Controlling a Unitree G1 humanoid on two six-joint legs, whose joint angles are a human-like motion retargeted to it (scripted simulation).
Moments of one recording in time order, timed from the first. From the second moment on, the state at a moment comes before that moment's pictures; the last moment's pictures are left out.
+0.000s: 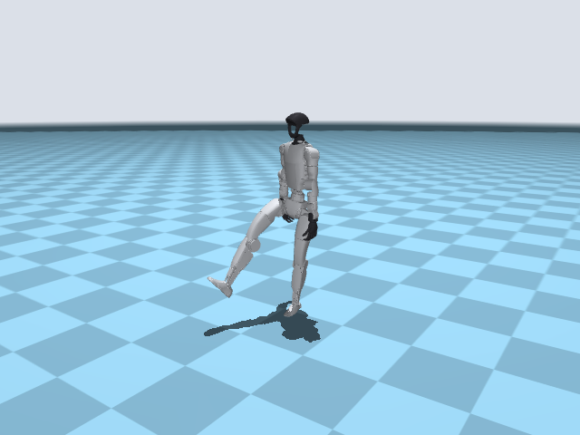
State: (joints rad) left arm -0.11 0.18 0.31 1.54 0.08 0.13 -0.20; right arm 0.07 -0.18 -0.03 1.52 -0.37 0.17 0.19; waist -0.39 0.11 0.17; left_leg 0.00 0.06 0.15 0.08 -0.06 0.12; right_leg -0.78 -0.13 -0.35 0.16 -0.15 -0.13
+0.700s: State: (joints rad) left arm 0.11 0.12 0.44 1.64 0.13 0.12 -0.17; right arm -0.07 -0.16 0.04 1.35 -0.37 0.15 0.22; waist -0.12 0.00 -0.01; left_leg -0.04 -0.07 0.34 0.01 -0.05 0.10; right_leg 0.05 -0.04 -0.36 0.04 -0.12 0.02
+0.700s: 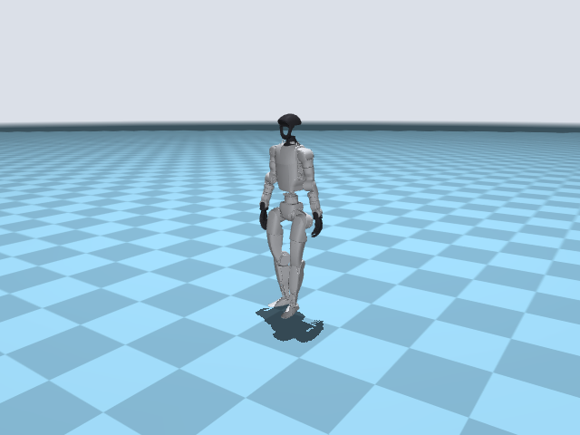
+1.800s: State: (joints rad) left arm 0.08 0.10 0.41 1.55 0.06 0.12 -0.19; right arm -0.05 -0.22 0.02 1.43 -0.35 0.17 0.20; waist -0.02 0.01 0.17; left_leg -0.72 -0.08 0.27 0.06 -0.04 0.12; right_leg 0.11 -0.05 -0.36 0.09 -0.13 -0.09
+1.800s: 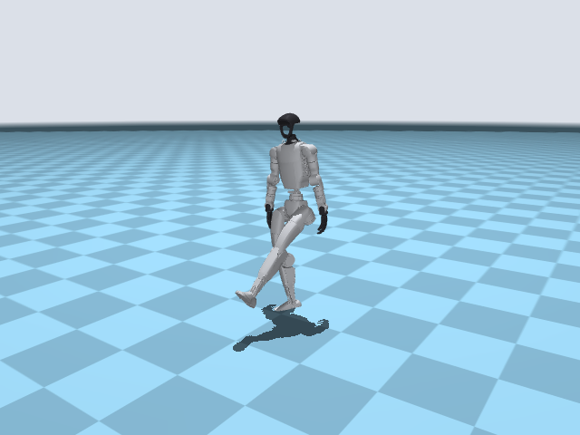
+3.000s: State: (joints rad) left arm -0.03 0.12 0.36 1.59 0.08 0.12 -0.17; right arm -0.10 -0.09 0.12 1.30 -0.33 0.13 0.25; waist -0.20 0.06 -0.04; left_leg -0.05 -0.03 0.29 0.00 -0.04 0.03; right_leg 0.00 0.00 -0.47 0.00 -0.10 -0.02
